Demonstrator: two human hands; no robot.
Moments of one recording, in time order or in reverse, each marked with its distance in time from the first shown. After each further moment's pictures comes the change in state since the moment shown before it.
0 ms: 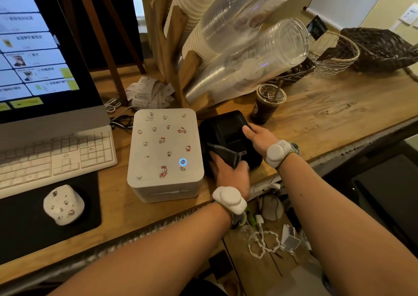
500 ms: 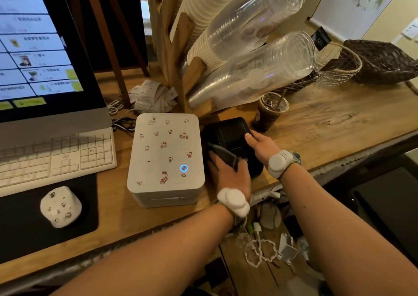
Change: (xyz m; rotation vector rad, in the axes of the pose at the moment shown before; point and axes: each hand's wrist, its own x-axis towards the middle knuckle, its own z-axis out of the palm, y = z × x) left_hand 0.019 -0.001 0.008 0.151 0.113 0.087; right_hand 0.005 0.003 -0.001 -0.028 0.008 -0.018
